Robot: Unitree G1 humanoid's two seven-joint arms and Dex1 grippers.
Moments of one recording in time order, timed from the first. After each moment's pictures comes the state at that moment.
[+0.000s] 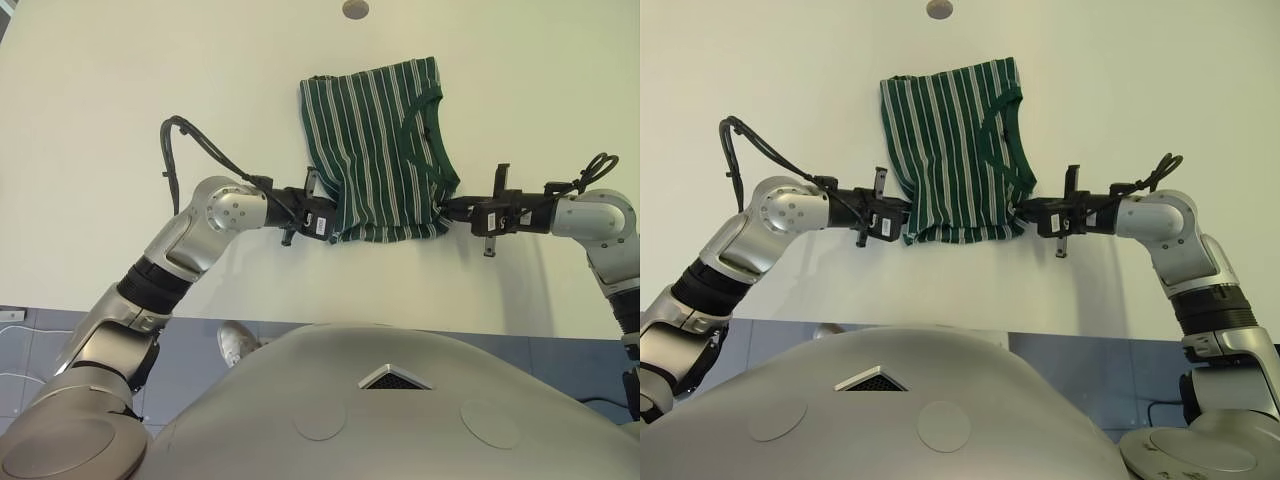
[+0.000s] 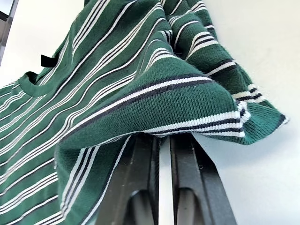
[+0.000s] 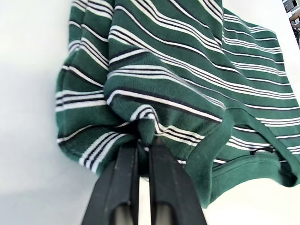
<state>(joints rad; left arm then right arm) -0.14 0.61 -0.57 -0.15 0.27 -0.11 -0.96 0.03 -0.88 0.26 0.13 -0.04 -0.51 1.01</state>
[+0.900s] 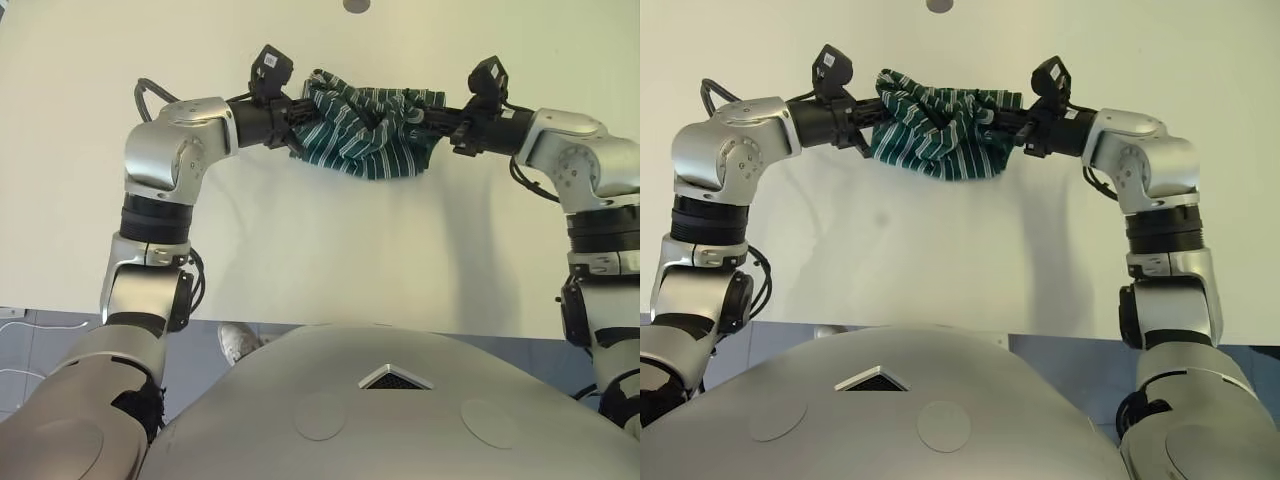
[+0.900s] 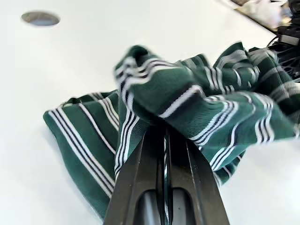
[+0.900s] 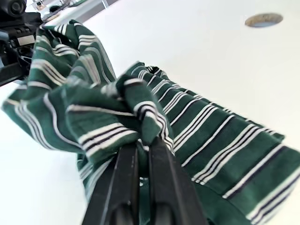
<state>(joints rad) -0.44 0.38 -0.17 0.09 -0.42 0.84 -0.66 -0.40 -0.56 0.17 0.22 0.52 0.67 0.86</state>
